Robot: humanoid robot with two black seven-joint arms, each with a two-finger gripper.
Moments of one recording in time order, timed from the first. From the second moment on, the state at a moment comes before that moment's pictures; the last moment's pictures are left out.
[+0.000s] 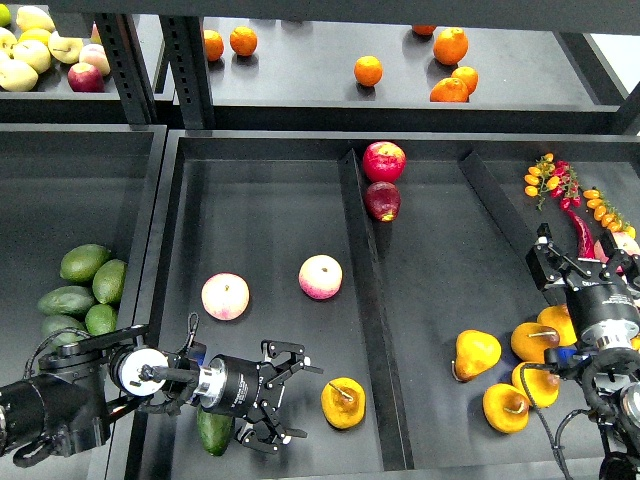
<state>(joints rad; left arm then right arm) -0.58 0.07 -0.24 -0.70 -0.15 -0.49 0.49 0.04 -0.14 1.57 1.18 0.44 0.20 -0.10</state>
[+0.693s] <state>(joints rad) -0.73 0.21 -0.10 -0.73 -0.03 -0.49 0.49 0.06 -0.14 1.57 1.15 0.44 0.20 -0.10</state>
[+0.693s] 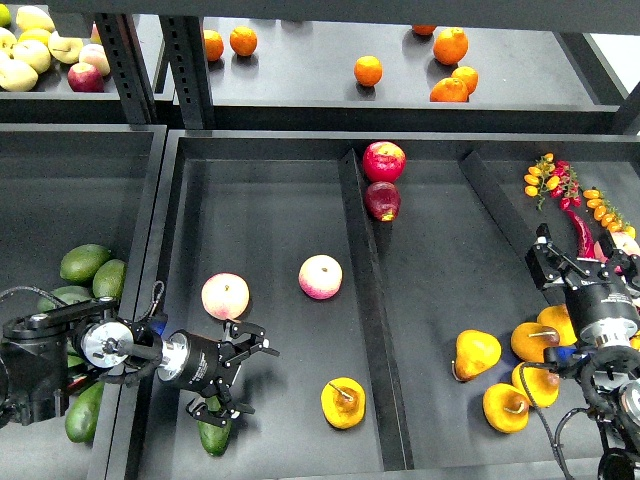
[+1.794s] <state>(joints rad) -1.00 0.37 0.24 -1.00 0.32 -0.49 0.49 0.06 -0.14 1.56 1.12 0.44 0.20 -0.10</state>
